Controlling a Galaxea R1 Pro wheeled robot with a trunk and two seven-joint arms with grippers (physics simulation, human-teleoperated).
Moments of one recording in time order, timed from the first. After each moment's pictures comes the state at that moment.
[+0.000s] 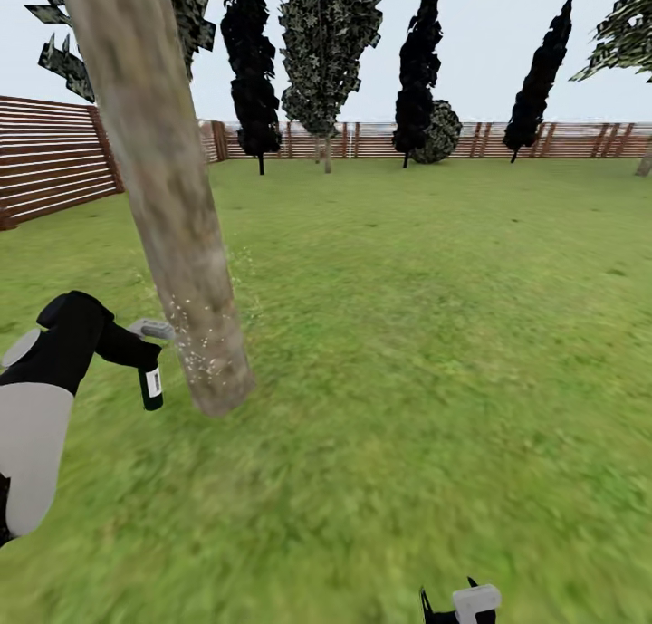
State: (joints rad) left arm -1.14 0.31 0.10 -0.85 -1.00 1.02 -1.26; right arm -0.35 0.00 -0.31 -0.08 0.53 -0.73 -0.13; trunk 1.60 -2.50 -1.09
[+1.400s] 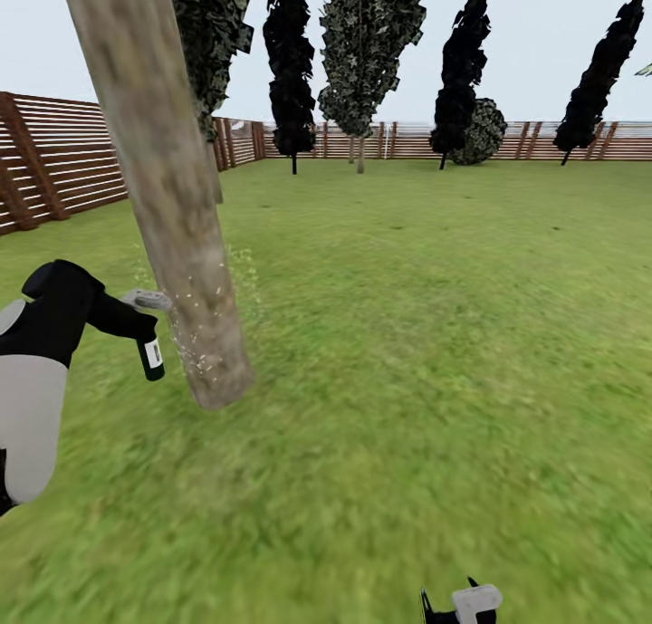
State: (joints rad) left arm -1.24 0.31 0.10 -0.85 -1.01 1.02 -1.28; right arm -0.35 -0.01 -0.31 -0.08 0.54 -0.73 -0.13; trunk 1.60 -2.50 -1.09
